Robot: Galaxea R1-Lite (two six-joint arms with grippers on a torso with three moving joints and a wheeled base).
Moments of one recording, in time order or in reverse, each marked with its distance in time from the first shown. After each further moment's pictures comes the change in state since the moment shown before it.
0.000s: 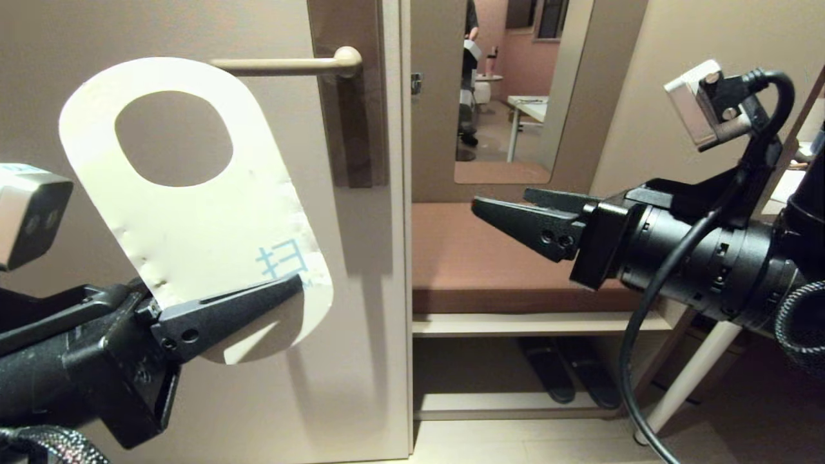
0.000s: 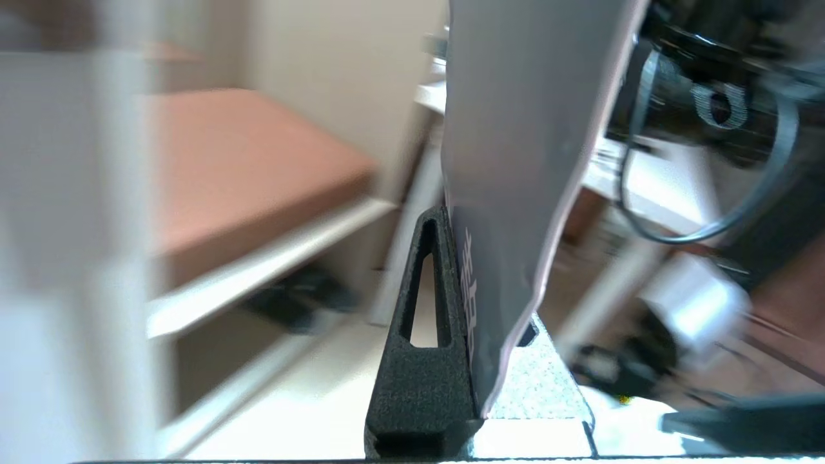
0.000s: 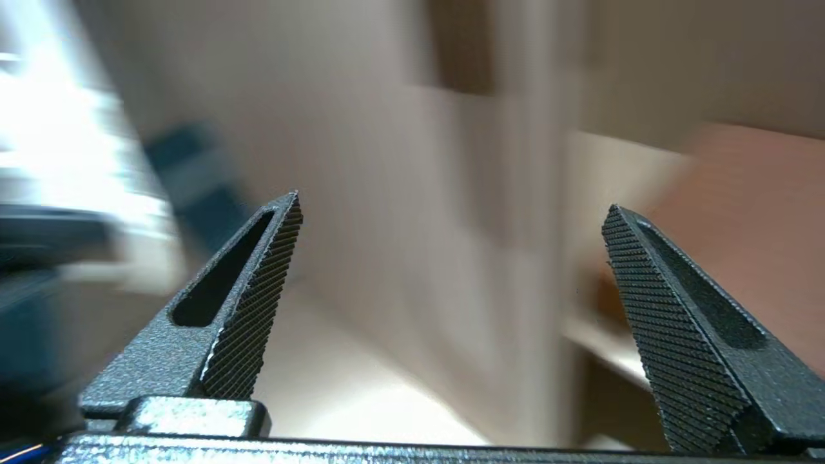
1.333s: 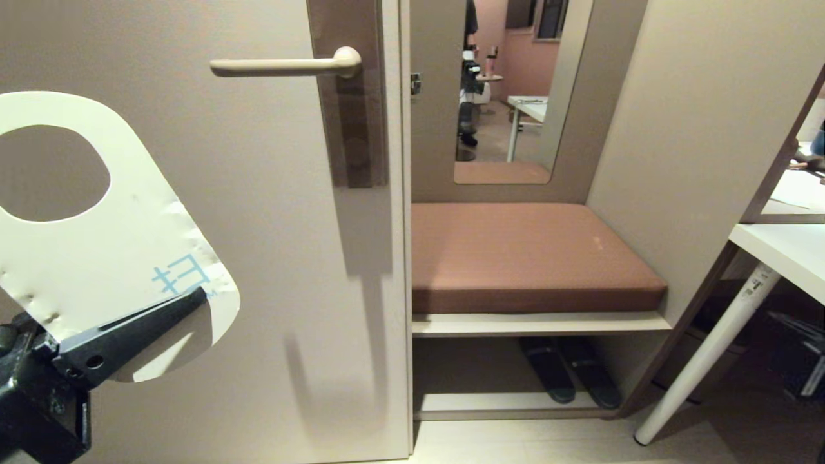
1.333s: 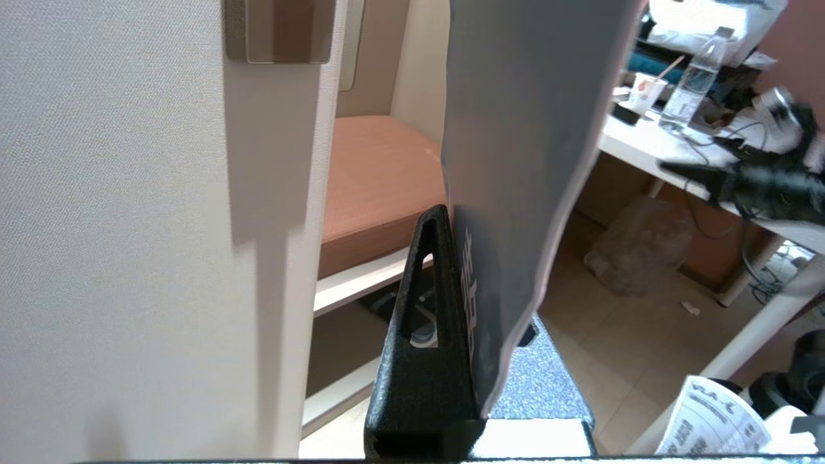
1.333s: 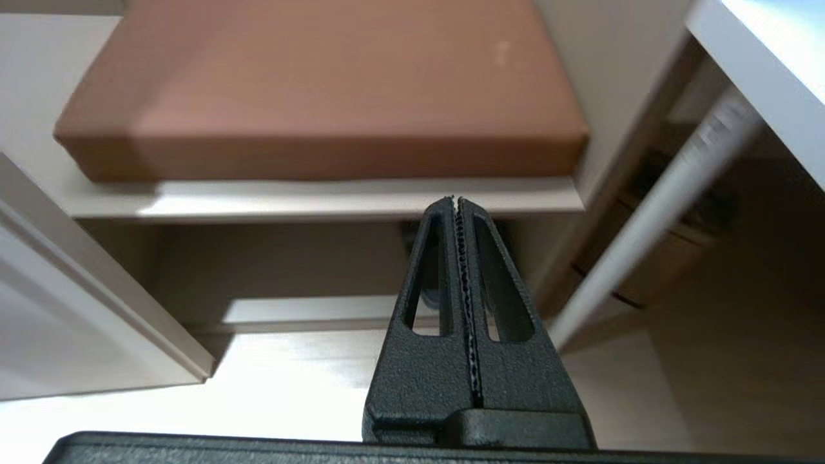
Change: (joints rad) left arm 0.170 -0.193 0.125 0.055 0.081 0.086; right arm -0.708 -0.427 0.647 -0.007 -0.148 -0.238
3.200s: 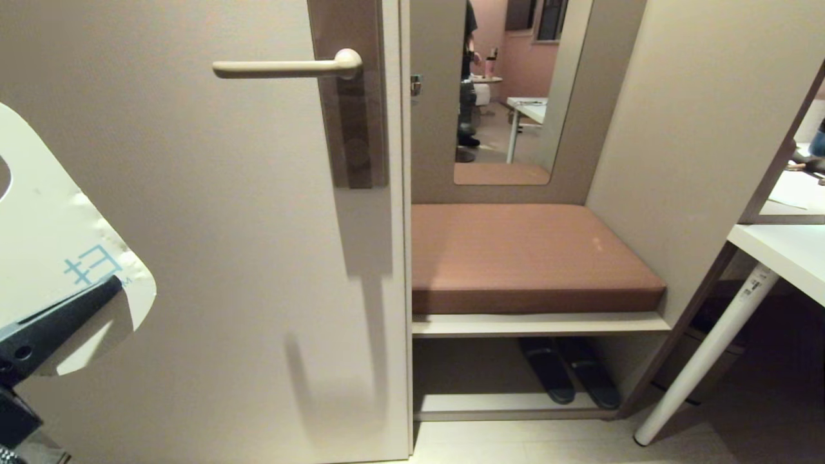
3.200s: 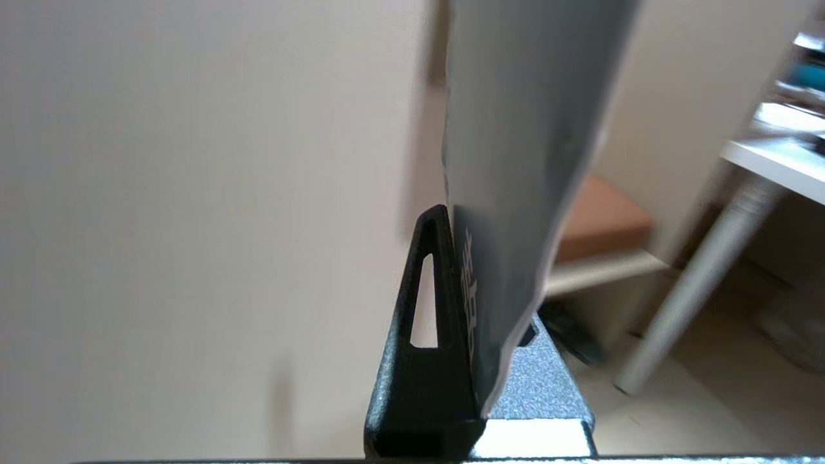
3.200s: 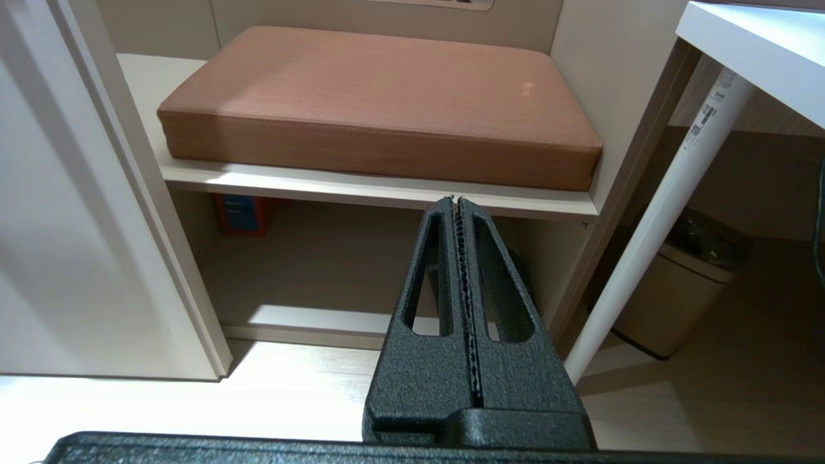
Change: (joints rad) left arm 0.083 -0.124 -0.048 0.188 0.269 0.100; right arm 0.000 -1.030 0.220 0.584 0.104 -0.031
